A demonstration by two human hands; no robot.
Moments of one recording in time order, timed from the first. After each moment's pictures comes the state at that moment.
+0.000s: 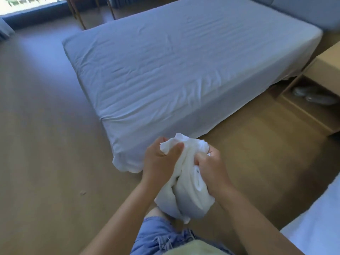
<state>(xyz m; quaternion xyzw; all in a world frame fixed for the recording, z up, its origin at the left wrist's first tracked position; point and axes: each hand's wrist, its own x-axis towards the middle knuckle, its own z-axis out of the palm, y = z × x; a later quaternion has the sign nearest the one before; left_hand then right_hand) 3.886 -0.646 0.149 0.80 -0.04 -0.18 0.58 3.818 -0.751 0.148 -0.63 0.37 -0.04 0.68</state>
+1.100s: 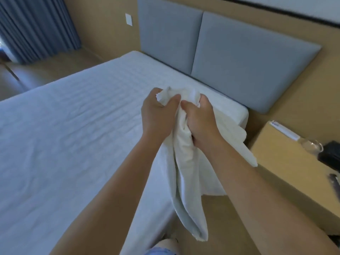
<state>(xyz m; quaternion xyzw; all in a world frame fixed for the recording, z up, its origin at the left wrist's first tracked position) 4.334 -1.596 0.256 0.72 -0.20 -0.12 0.65 4.268 -1.658 0.259 -0.61 0.35 -0.28 0.65</state>
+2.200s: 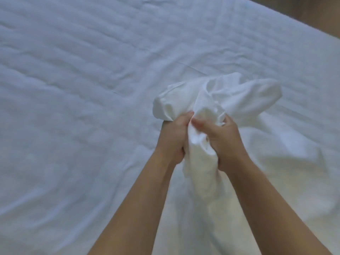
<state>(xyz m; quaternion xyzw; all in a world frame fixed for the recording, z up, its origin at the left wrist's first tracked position) 4.578 -1.460 -0.057 0.38 0.32 -0.04 0.87 4.599 -1.554 -0.018 -0.71 0.11 0.23 0.66</state>
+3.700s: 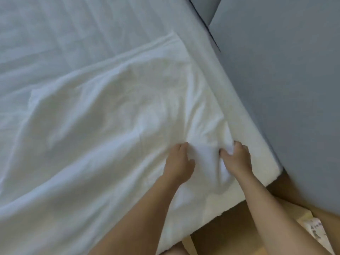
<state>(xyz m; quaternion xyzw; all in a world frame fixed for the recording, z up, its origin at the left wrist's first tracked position) 4.497 -2.156 -0.136 0.83 -0.14 -0.47 0.27 4.425 -2.320 -0.144 -0.79 0.51 0.18 0.29</state>
